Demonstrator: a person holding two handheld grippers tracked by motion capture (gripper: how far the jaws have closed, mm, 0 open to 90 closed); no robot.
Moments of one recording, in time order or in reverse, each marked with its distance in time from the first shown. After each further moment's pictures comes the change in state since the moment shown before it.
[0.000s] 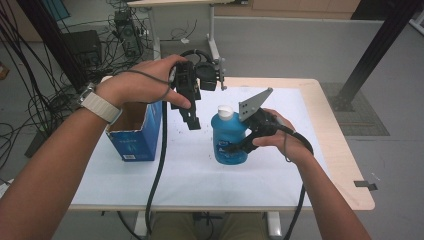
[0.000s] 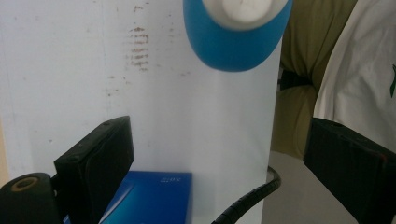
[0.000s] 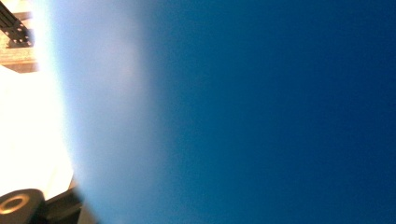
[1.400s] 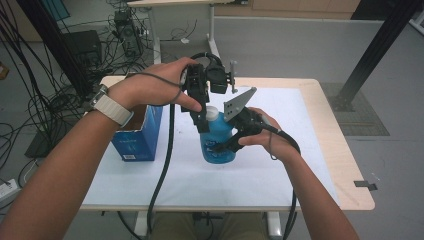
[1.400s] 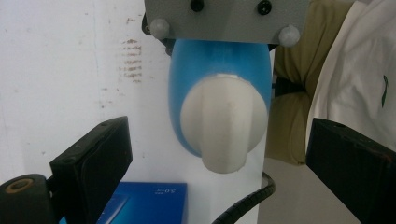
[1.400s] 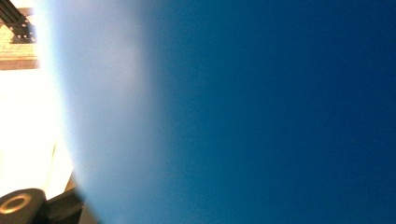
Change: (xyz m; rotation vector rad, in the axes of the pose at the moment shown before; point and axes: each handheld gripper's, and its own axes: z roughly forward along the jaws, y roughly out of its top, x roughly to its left) left arm -0.003 0.018 0.006 0.003 -0.014 0.003; right arm -0.001 0.018 0.023 -0.002 0.023 -0.034
